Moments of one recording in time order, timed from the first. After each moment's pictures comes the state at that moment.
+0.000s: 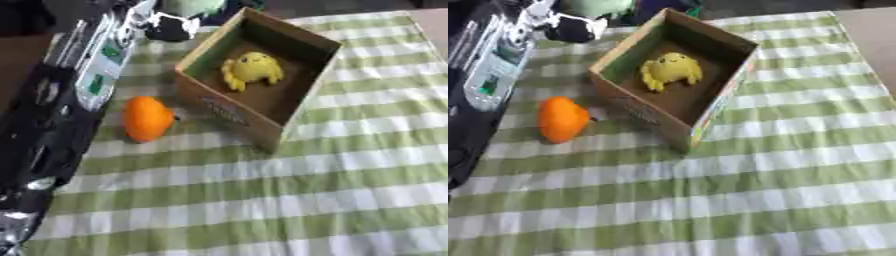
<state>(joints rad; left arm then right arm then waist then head) -1.05 0.33 -0.24 -1.40 -1.10 0.21 -0.29 -0.46 -0.36 -0.10 -1.98 -0.17 -0.16 -0.08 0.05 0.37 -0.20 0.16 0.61</state>
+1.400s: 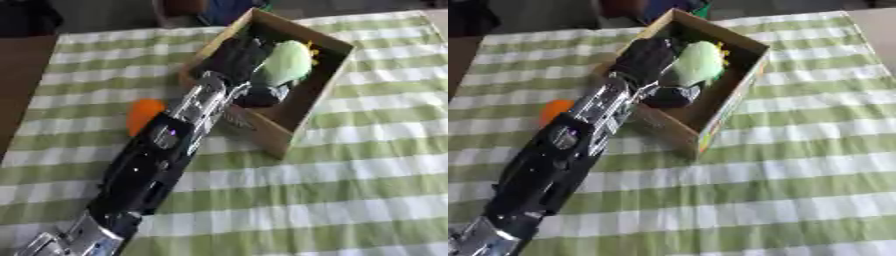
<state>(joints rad) -1.05 0.13 -0.28 -1.19 -1.46 0.12 -0.23 -0.46 -0.34 -0.10 -1.98 -0.17 -0.15 -0.07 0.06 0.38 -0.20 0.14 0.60</state>
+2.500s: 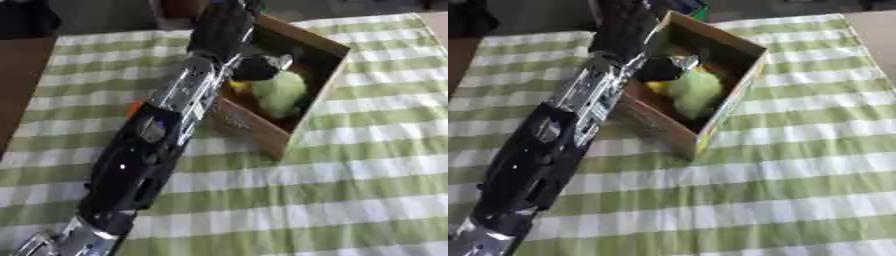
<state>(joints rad) -1.05 0.16 -0.21 -1.38 -1.36 0.24 -0.09 -0.44 -0.34 -0.11 -1.98 -0.17 -0.14 -0.07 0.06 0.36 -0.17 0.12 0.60</state>
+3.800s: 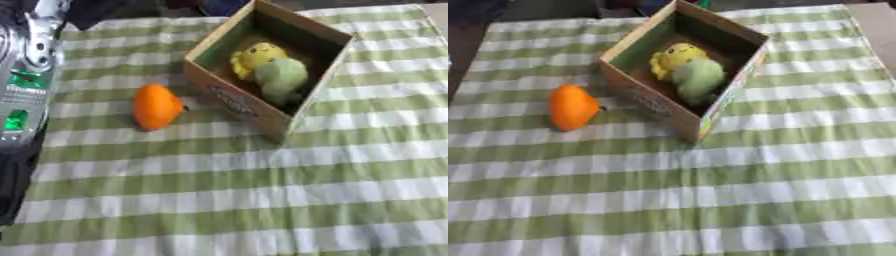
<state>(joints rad) -0.74 0.49 -0.11 -1.93 -1.01 0.37 -0.15 -0.41 -0.35 -0.12 -1.98 -0.16 -0.15 -0.09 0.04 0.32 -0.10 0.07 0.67</state>
